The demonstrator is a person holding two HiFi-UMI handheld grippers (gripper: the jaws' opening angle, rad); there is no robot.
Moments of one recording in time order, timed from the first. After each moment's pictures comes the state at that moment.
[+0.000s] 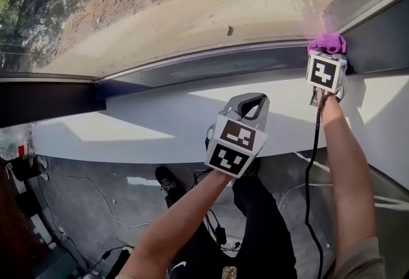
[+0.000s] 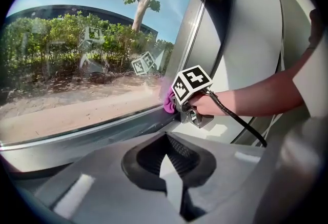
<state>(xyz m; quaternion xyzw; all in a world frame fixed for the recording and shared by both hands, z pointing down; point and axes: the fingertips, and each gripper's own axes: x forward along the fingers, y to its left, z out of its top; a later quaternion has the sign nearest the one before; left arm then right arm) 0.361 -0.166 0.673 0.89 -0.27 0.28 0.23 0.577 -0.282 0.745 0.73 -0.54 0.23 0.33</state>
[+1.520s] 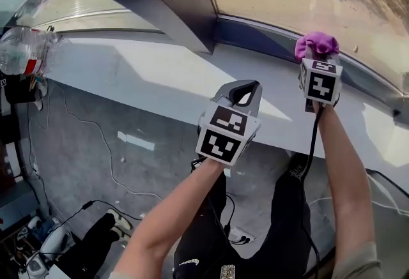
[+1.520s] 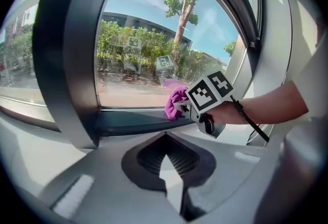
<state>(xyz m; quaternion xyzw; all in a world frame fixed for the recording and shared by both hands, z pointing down) -0.103 -0.158 0.685 0.81 -0.45 0.23 0.28 0.037 -0.301 0.751 0.56 -0.74 0.16 0.35</state>
